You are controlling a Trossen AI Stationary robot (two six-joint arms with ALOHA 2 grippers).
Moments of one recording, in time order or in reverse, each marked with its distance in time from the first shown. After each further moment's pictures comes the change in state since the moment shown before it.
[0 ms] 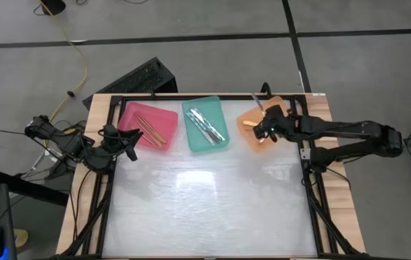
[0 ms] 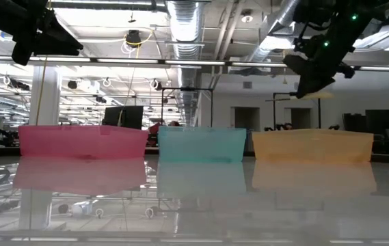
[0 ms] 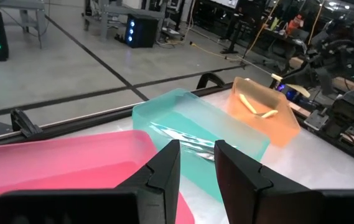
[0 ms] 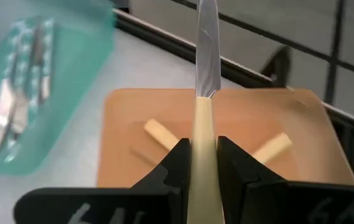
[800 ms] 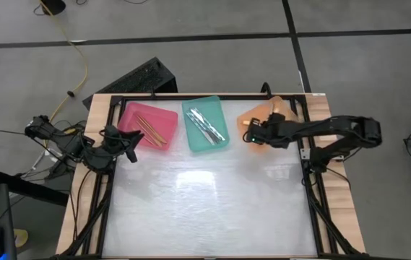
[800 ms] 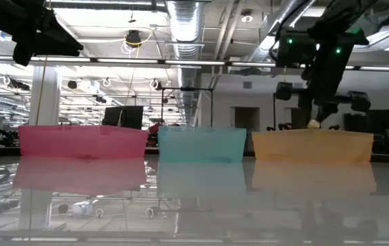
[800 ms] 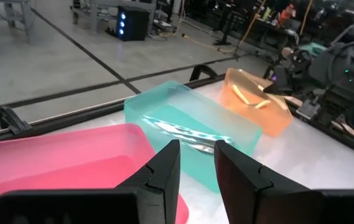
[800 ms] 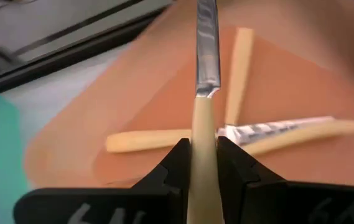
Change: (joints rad) left arm 0.000 0.000 0.000 0.002 0.047 0.017; right arm 0.030 0.322 0.000 -0.119 0.121 1.026
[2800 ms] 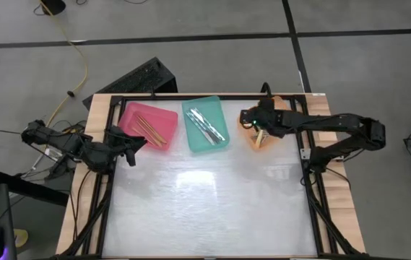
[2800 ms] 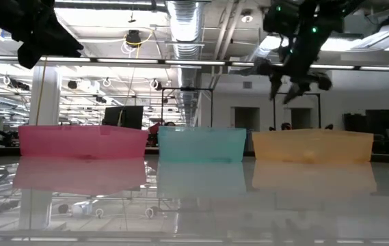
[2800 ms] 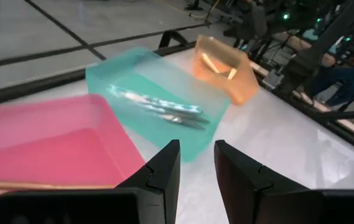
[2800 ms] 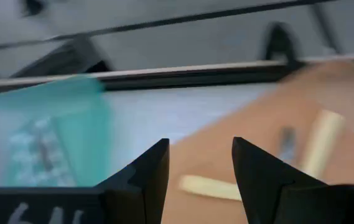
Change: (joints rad) left arm 0.120 -0.029 0.020 0.011 0.305 0.041; right arm -0.094 -0.064 0.124 0.272 -0.064 -0.644
